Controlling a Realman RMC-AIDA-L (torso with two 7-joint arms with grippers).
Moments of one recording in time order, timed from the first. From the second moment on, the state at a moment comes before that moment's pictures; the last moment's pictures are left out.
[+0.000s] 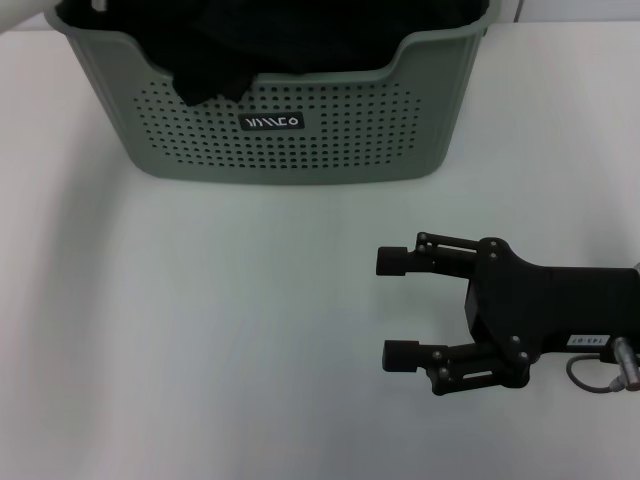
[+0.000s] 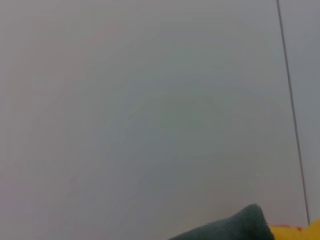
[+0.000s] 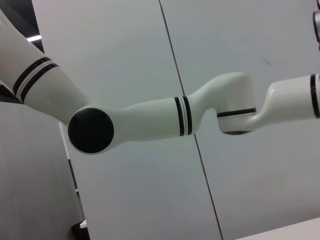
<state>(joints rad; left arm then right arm) -0.72 -2.10 1.11 0.86 1.51 0.66 -1.38 0.38 2.02 -1.52 -0.72 -1.17 -1.68 1.23</state>
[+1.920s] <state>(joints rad) -0.34 -2.09 1.19 0.78 0.71 1.83 -1.40 0.42 2.02 -1.63 -0.63 -0.60 -1.59 0.78</state>
